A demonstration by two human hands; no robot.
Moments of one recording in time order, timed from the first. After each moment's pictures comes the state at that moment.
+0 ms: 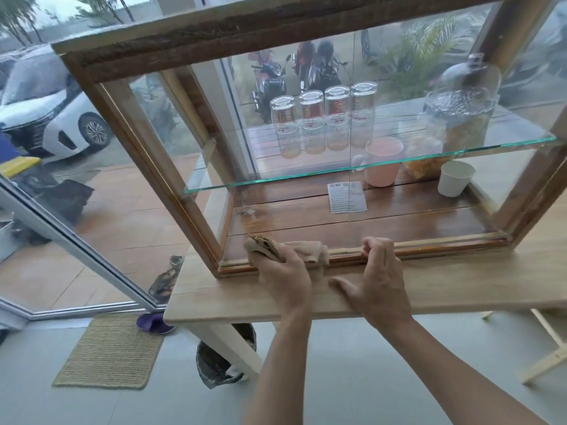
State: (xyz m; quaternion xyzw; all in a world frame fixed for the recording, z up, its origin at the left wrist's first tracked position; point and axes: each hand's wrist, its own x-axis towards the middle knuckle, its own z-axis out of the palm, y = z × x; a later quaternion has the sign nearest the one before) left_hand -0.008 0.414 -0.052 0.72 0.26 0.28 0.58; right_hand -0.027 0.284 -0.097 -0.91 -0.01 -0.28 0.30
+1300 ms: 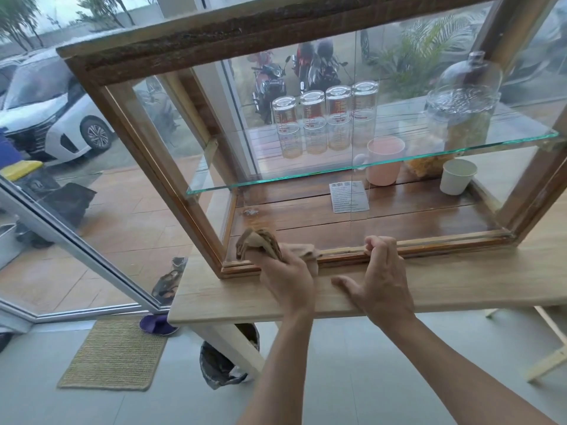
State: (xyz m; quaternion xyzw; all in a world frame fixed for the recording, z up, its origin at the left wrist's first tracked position) left_hand -0.009 0.424 -0.052 0.74 0.21 0.33 0.55; right_hand -0.027 0.285 -0.095 -0.91 -0.01 -0.29 0.30
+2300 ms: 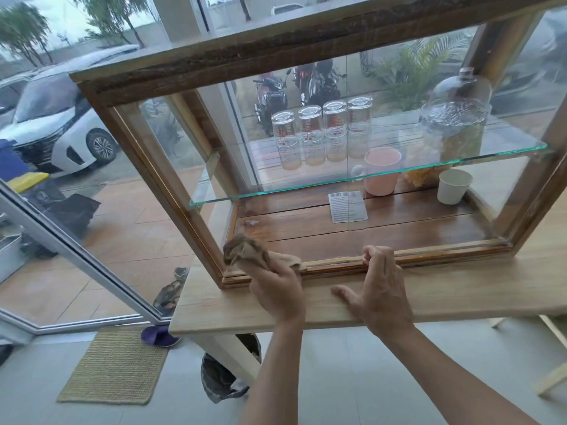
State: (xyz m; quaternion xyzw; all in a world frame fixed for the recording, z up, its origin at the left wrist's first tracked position) left_hand -0.003 0.429 -0.055 0.75 0.14 0.46 0.46; right_hand -0.028 0.285 -0.093 -0.91 -0.01 -0.28 0.29
